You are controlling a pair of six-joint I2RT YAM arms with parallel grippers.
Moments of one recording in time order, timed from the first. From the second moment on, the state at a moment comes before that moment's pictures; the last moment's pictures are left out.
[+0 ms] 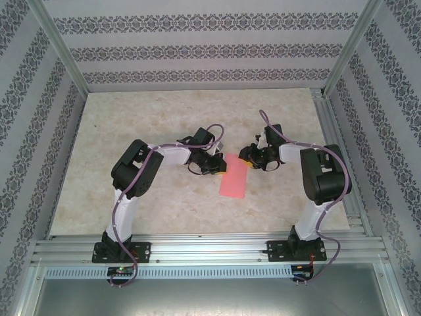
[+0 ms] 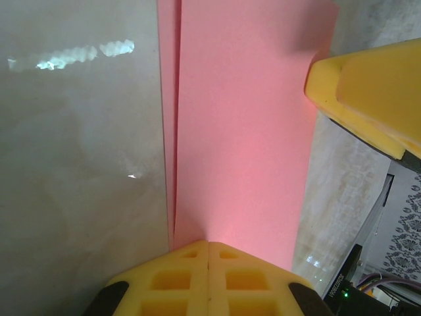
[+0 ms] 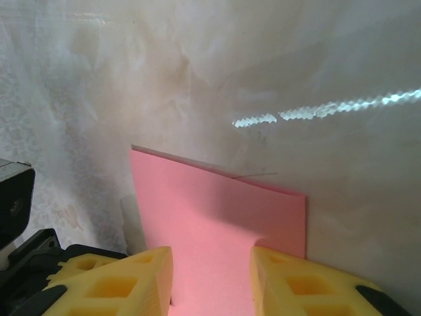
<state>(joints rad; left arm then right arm) -0.63 2.15 1.33 -0.22 0.68 -0.73 0.17 1.83 0.93 -0.19 -0.61 0.61</state>
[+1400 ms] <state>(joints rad) -0.63 2.14 1.33 -0.22 0.69 -0.73 0.17 1.89 1.02 -0.24 -0.57 0.60</state>
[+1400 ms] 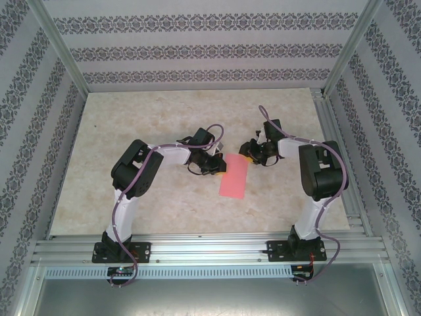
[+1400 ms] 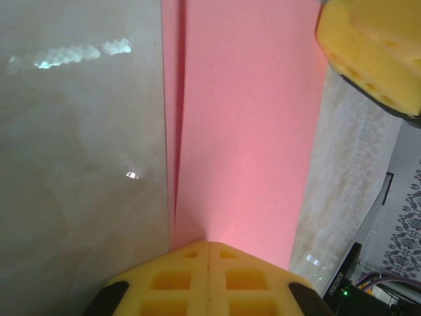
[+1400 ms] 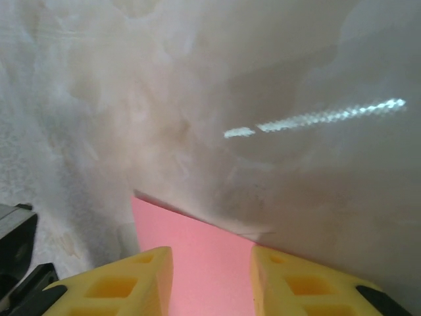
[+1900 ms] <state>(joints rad) -0.64 2.10 1.32 -0.25 0.67 -0.74 0.16 1.68 1.02 -0.36 -0.48 0.57</state>
